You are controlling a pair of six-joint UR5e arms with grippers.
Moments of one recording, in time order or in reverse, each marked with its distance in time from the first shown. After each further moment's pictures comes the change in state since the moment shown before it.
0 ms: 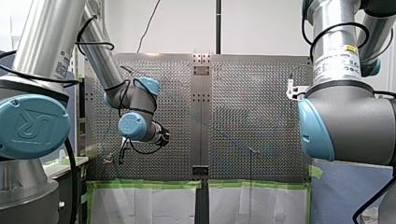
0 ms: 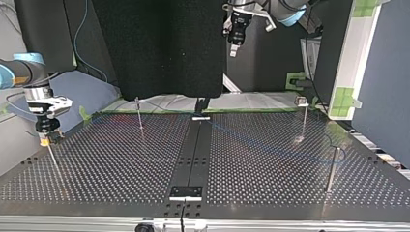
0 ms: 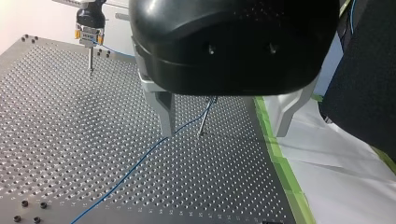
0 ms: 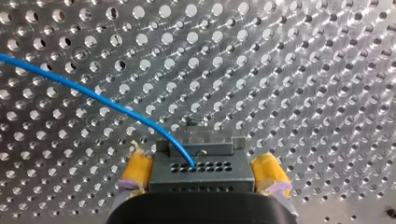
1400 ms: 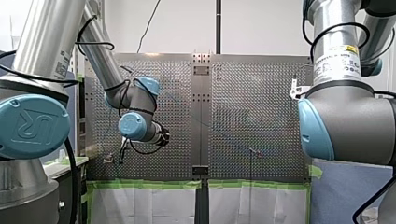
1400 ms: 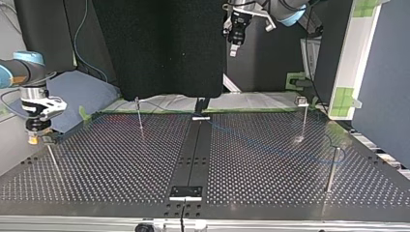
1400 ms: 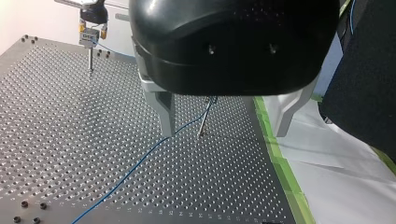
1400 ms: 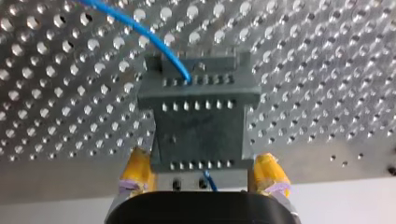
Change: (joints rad) left arm -0.001 0.000 0.000 0.000 0.000 0.000; right arm -0.010 0.000 0.000 0.018 0.152 0.013
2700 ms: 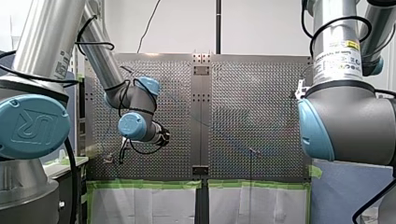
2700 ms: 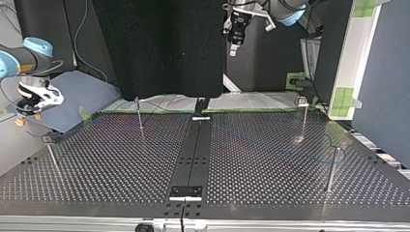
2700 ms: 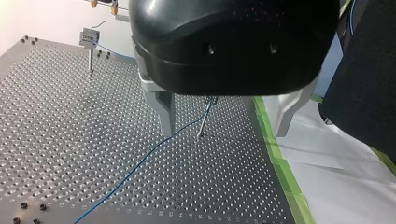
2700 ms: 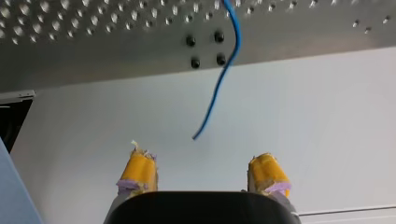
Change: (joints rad) left arm -0.002 0.000 0.000 0.000 0.001 0.000; right arm 0.026 -0.085 0.149 -0.003 0.336 0.044
